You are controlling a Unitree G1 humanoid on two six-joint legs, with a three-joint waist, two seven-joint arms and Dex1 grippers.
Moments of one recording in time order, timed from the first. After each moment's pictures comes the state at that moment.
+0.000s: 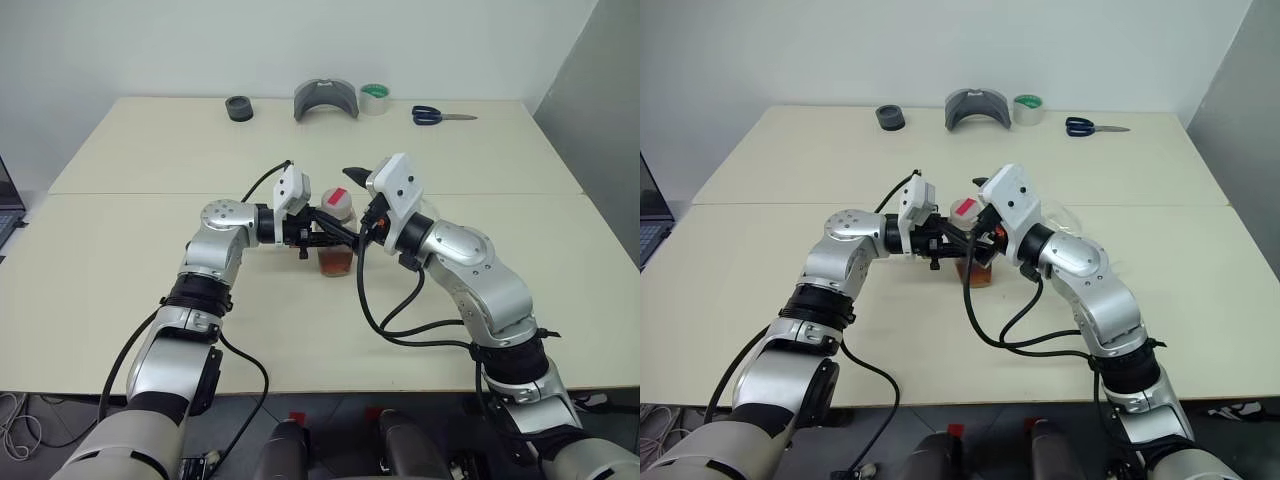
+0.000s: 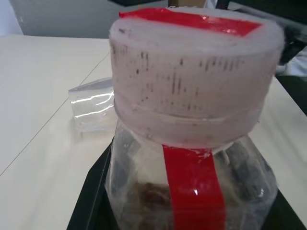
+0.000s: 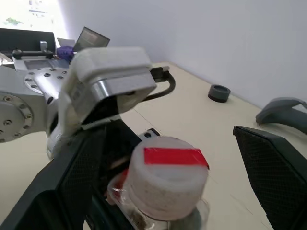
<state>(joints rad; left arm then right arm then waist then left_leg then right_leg) -0.88 0.38 -0.10 0.59 -0.26 0.11 -1.34 -0.64 -0.23 0.22 -0.30 0.20 0.57 0.49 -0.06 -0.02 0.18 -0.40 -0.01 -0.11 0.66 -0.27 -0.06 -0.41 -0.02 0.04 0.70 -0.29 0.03</state>
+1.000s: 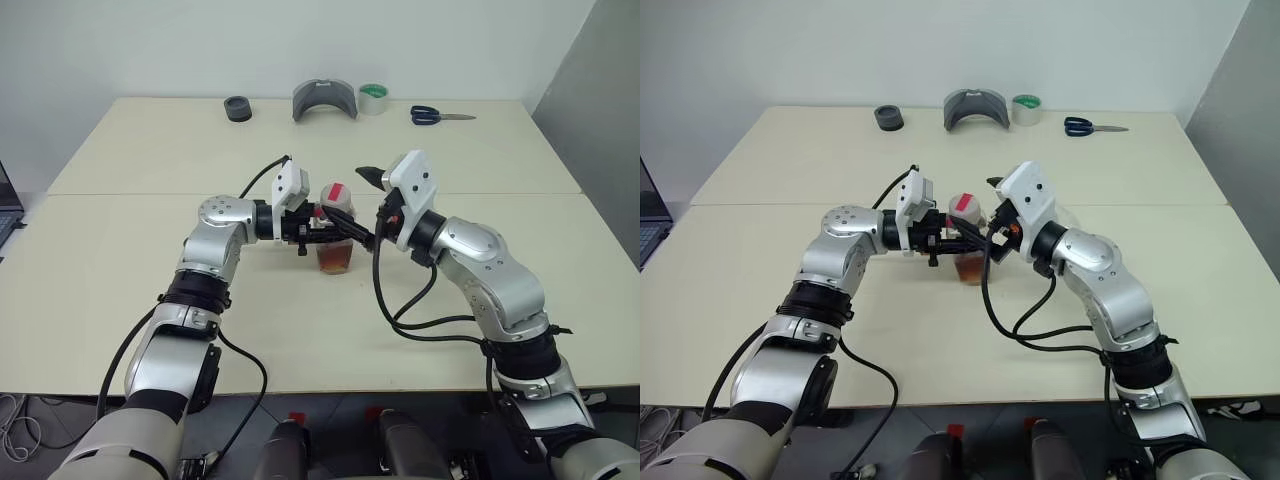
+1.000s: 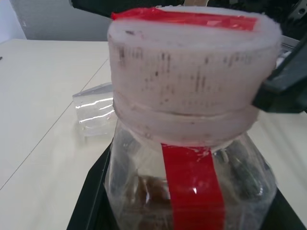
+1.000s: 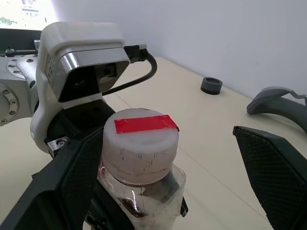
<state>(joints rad) -0.90 0.39 -0.10 0.60 -0.26 0.10 -1.34 -0.63 -0.30 0.18 -0.29 0.27 0.56 0.50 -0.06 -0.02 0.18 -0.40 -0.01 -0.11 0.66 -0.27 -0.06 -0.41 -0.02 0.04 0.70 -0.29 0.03</state>
